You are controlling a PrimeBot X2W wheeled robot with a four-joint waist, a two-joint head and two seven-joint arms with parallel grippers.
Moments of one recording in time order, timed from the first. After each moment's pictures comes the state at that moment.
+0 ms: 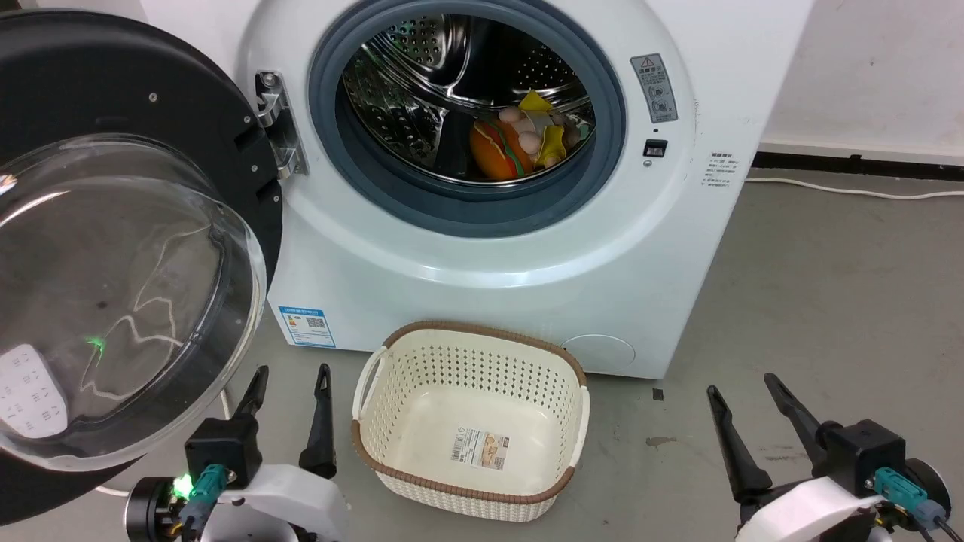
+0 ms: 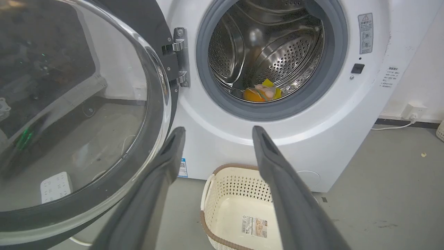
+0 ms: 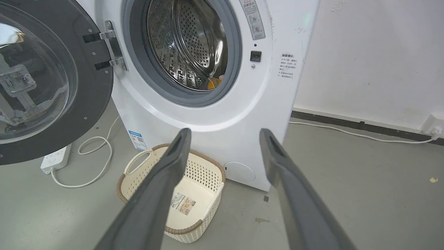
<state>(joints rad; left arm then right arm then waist) -0.01 0.05 -0.02 0.02 -0.08 0.00 -0.03 0.02 -0.05 0.00 0.02 0.07 0.13 -0.04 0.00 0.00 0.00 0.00</state>
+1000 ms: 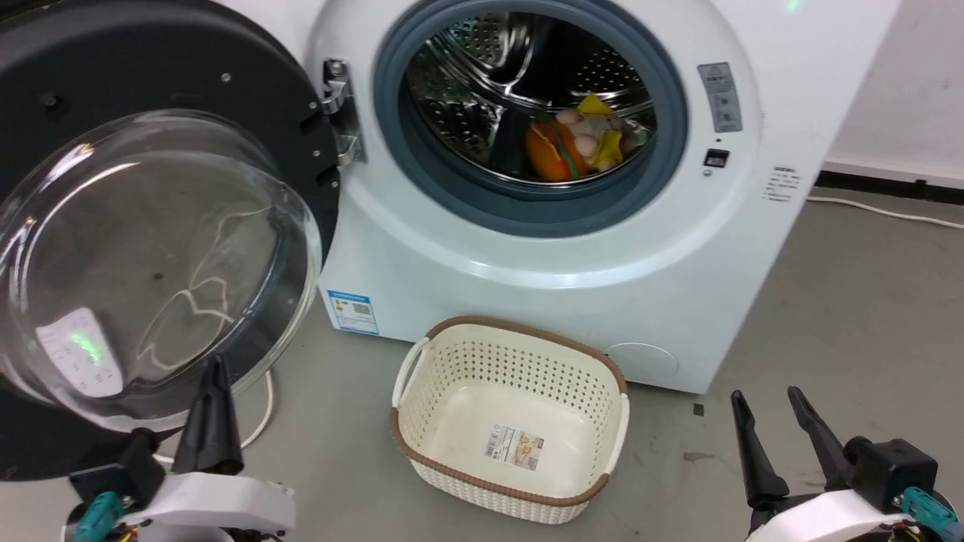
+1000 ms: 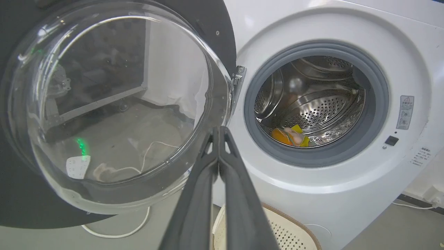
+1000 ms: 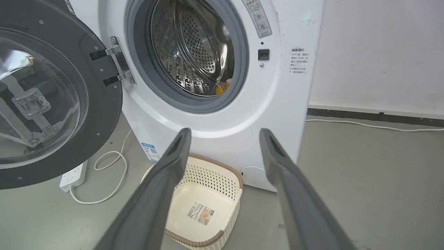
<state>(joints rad) 0.02 0.05 0.08 -0.07 -0.28 0.02 -0.10 0.04 -0.05 -0.01 0.05 0.17 0.13 -0.10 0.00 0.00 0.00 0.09</state>
